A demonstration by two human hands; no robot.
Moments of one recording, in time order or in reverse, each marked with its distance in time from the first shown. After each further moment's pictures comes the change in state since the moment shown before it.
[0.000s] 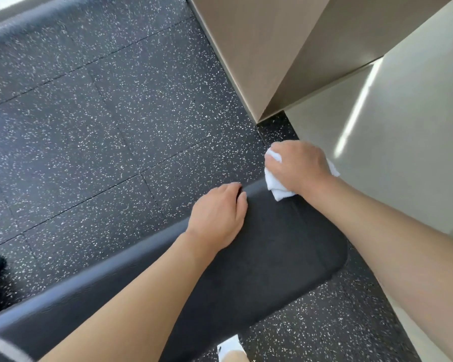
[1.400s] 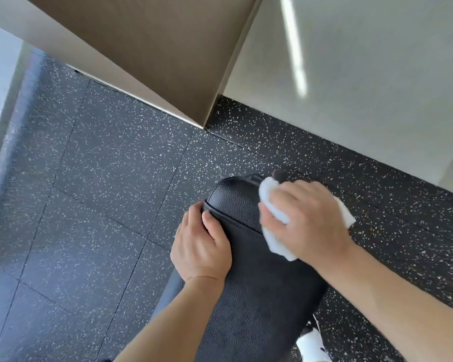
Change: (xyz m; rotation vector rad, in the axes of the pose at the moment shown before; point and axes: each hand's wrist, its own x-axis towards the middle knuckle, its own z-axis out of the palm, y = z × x) left_hand 0.043 0.064 0.045 0.218 0.236 -0.064; right_hand -0.133 0.044 0.045 0.438 0.638 0.322
